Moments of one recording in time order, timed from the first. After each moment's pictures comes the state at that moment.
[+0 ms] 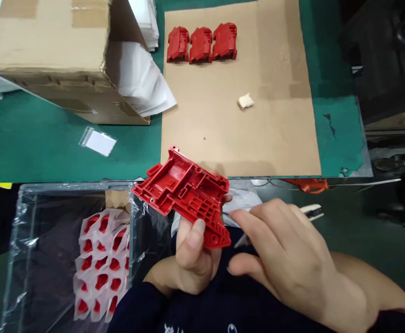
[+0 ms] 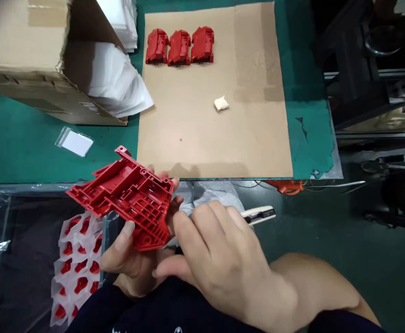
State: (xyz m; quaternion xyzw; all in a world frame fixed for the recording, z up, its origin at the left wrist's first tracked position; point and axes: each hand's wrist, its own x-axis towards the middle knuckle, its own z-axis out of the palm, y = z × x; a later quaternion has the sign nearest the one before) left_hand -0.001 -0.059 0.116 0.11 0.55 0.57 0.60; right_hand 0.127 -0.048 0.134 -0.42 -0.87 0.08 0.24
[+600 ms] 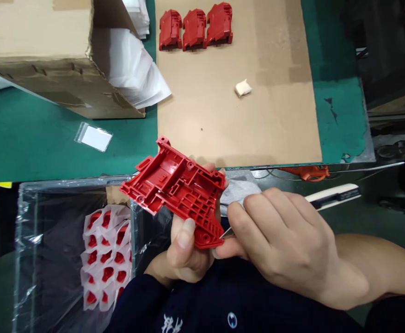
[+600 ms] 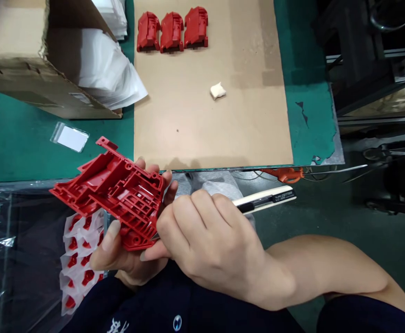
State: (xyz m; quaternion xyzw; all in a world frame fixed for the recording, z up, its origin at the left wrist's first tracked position) left_hand -0.005 -0.073 0.113 0.14 0.49 0.64 0.58; right_hand 0.120 -0.047 0.131 -0.38 -0.90 -0.07 0.21
